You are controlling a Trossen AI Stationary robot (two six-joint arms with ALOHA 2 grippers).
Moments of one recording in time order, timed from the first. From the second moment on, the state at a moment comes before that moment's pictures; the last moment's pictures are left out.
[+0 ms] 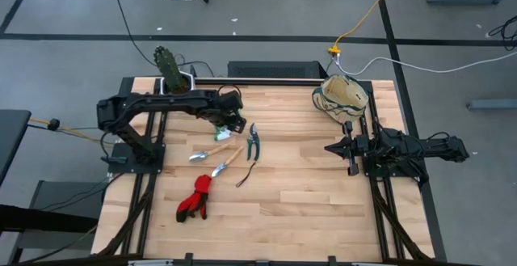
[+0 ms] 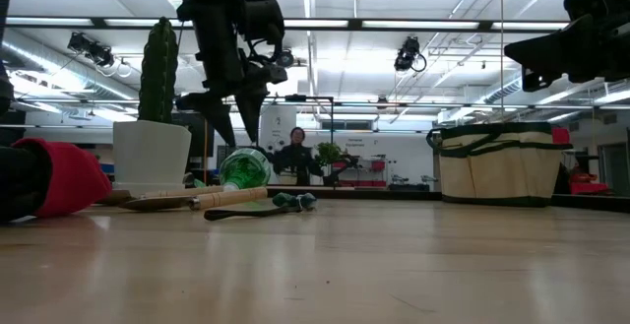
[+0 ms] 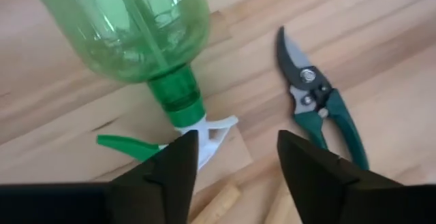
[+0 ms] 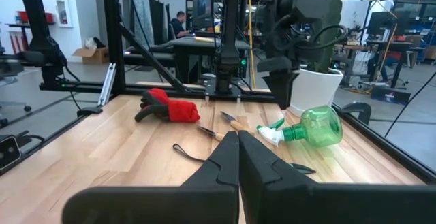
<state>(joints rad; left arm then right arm) 0.32 1.60 1.14 -0.74 -0.10 -0.80 0.07 0.00 0.02 0.01 0.01 -0.06</state>
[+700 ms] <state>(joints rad) 0.34 1.63 1.14 -0.75 -0.23 -0.83 0.07 0.00 0.02 0.01 0.01 -0.06</state>
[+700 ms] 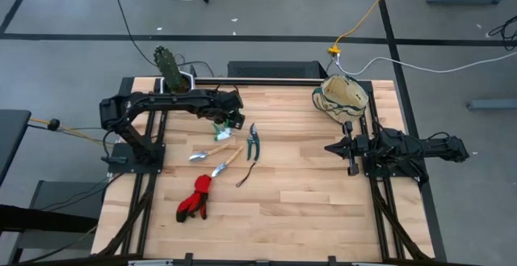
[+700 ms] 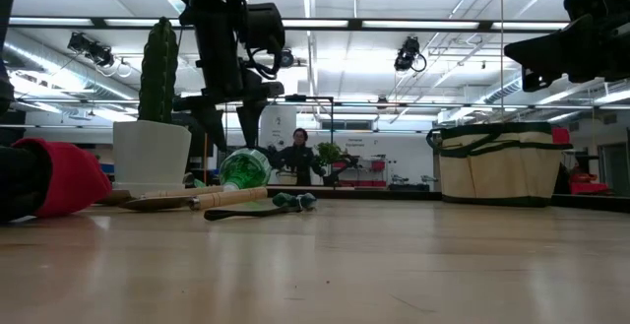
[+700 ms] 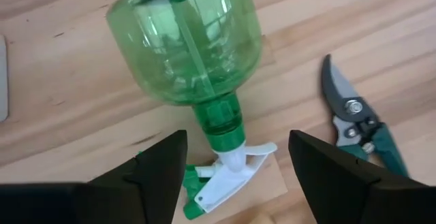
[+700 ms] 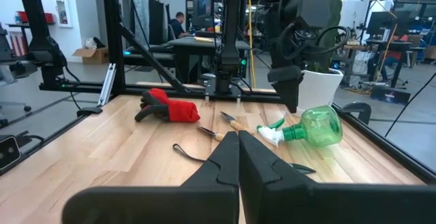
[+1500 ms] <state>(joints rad) 0.34 1.82 1.14 -0.69 -0.24 -0.89 0.07 0.00 0.02 0.01 0.01 -0.06</state>
